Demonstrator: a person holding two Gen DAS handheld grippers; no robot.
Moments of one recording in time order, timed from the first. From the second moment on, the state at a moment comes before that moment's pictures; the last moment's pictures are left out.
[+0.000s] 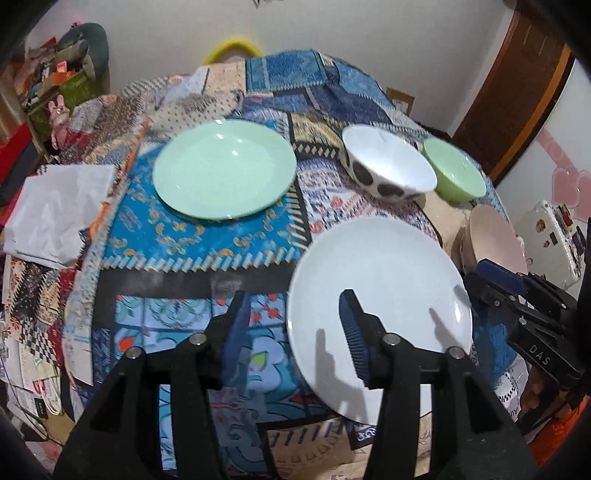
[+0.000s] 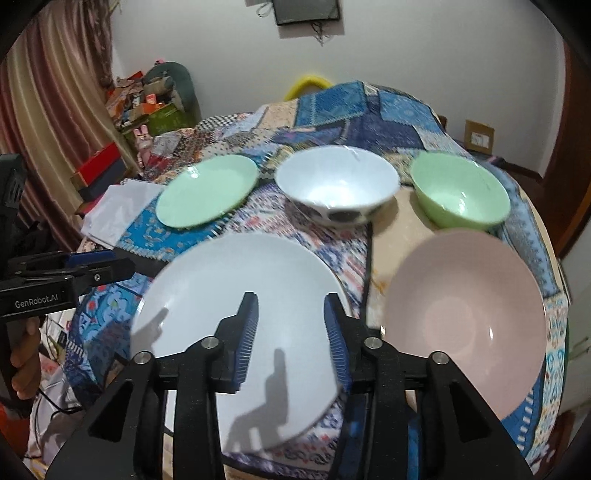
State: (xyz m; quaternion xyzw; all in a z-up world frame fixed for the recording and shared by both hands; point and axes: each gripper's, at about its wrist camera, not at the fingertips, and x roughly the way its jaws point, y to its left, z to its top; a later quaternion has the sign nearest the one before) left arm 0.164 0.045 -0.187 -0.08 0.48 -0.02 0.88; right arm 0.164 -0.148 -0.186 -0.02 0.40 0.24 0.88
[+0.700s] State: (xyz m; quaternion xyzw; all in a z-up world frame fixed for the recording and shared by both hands) left arm 0.218 0.152 -0.178 -0.10 0.45 0.06 0.89; right arm 0.236 -0.059 -0.188 -0.03 0.42 0.30 0.86
